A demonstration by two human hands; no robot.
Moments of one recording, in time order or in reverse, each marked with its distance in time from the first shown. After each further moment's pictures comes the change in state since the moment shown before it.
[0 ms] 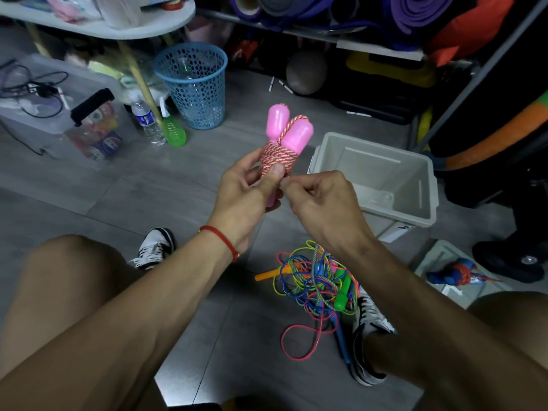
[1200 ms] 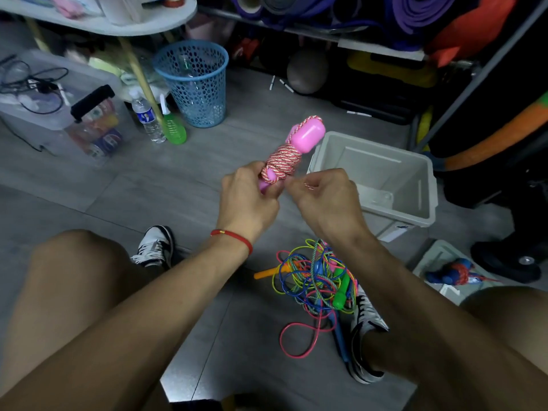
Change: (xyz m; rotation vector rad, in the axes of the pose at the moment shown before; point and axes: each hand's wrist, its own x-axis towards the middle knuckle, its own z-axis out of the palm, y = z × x) left_hand 0.007 -0.012 -0.007 0.940 0.220 0.342; right_hand 0.014 0.016 0.008 -0.203 0.144 0.111
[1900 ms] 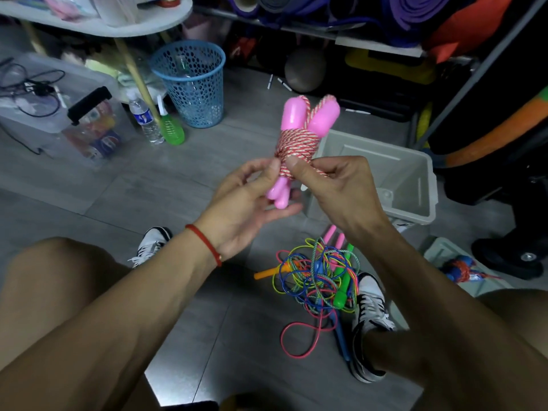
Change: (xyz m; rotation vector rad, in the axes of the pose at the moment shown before) left_hand -0.008 0.015 -0.021 -1.183 -0.463 -0.513; right_hand 0.007 0.005 -0.021 0.442 -0.050 -0.123
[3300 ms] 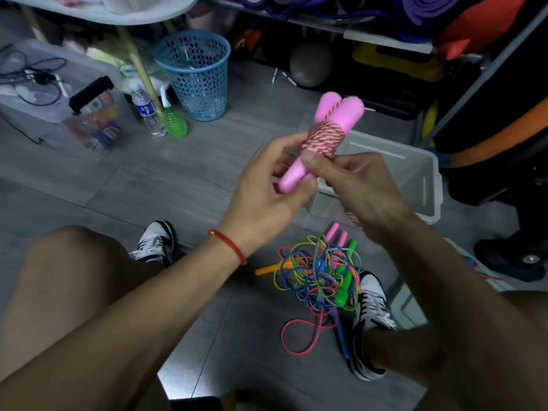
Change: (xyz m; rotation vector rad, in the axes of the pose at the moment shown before) left_hand 0.007 -0.010 0.006 0.714 0.072 0.574; right_hand 0.003 -0.011 -0.009 -0.031 -0.072 0.165
